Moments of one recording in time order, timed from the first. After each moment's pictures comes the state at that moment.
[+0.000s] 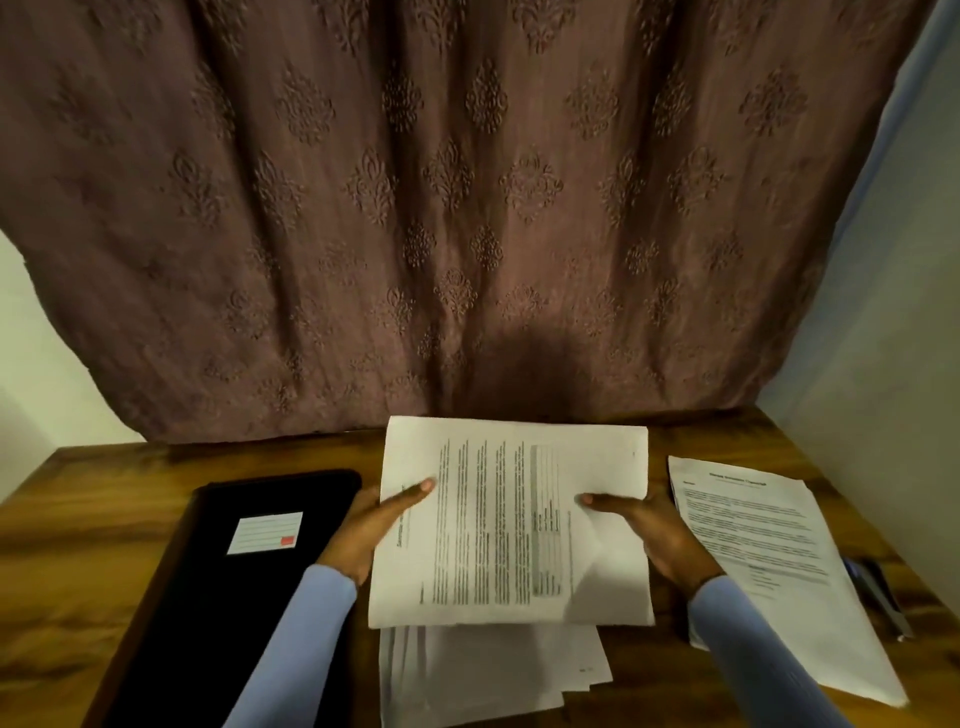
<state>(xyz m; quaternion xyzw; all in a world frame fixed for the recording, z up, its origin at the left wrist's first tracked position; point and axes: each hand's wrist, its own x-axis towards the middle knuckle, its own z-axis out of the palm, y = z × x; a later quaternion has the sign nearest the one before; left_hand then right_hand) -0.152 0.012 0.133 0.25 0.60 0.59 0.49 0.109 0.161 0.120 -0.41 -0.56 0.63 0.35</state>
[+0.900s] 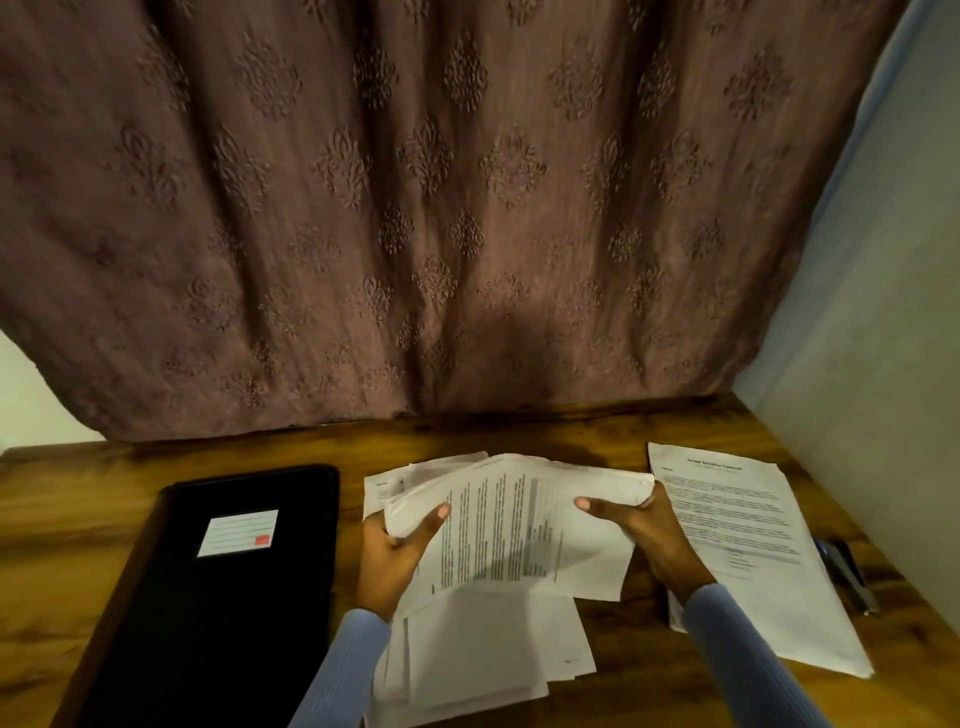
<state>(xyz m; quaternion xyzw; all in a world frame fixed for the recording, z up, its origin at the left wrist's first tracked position) -0.097 0.008 0.101 0.24 0.62 0.66 0.35 0.126 0.158 0.096 -0.48 -0.61 0.53 0.34</state>
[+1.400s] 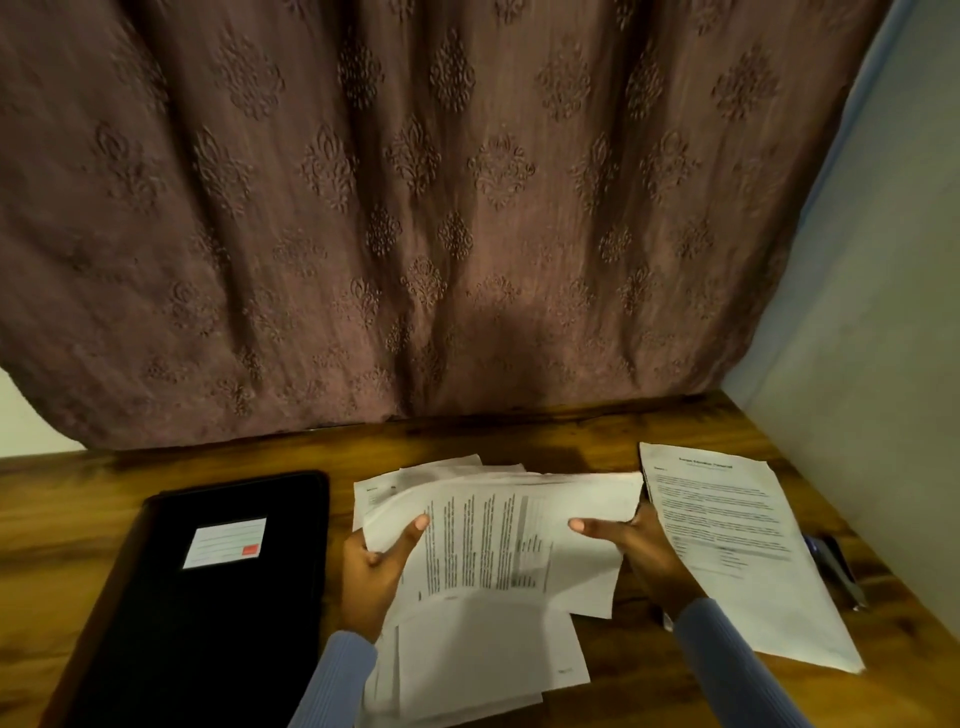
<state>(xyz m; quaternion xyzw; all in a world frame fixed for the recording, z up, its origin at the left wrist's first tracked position) -0.102 0.004 0.087 0.22 0.65 0.65 0.33 0.133 0.150 0.084 -0.45 -0.59 0.58 0.33</state>
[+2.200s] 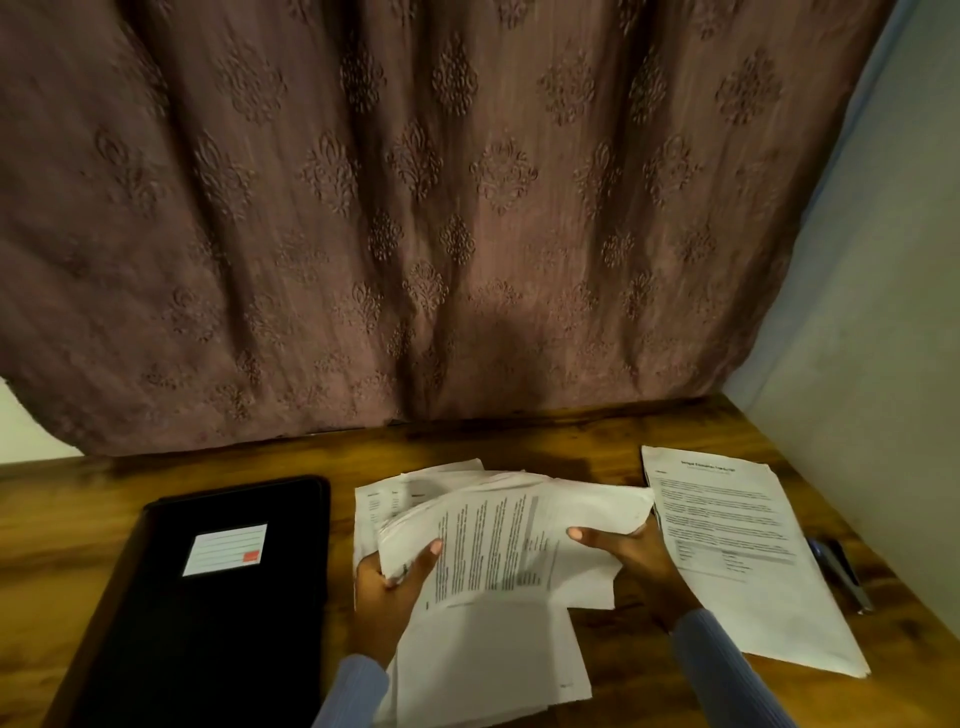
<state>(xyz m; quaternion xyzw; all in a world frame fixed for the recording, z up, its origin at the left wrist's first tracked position) -0.097 0.004 0.069 0.23 0.64 0.66 0.33 0.128 0.143 0.081 -0.42 -0.59 0.58 0.37</state>
